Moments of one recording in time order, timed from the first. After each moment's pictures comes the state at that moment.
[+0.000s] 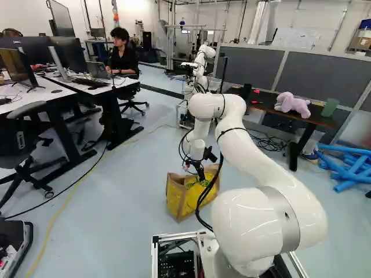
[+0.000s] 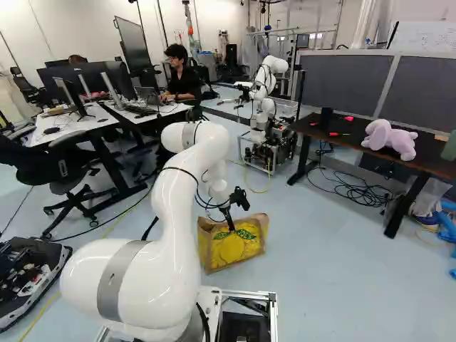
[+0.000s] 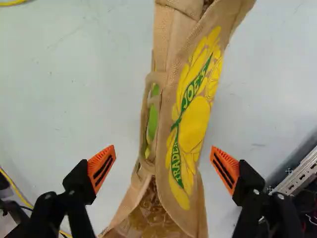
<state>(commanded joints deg) -1.1 -78.7 -83.4 17.9 3.0 43.4</state>
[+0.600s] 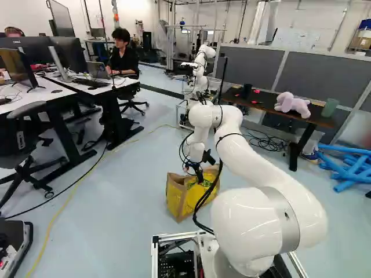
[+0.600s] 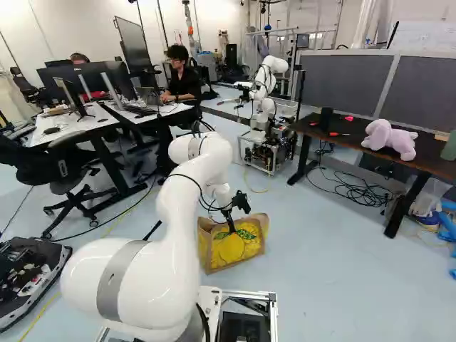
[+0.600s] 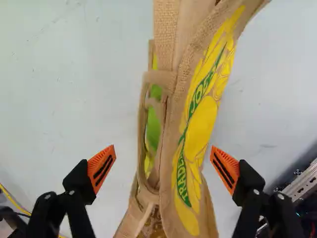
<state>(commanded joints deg) -1.6 -87.0 -94.5 18.0 -2.7 43.4</state>
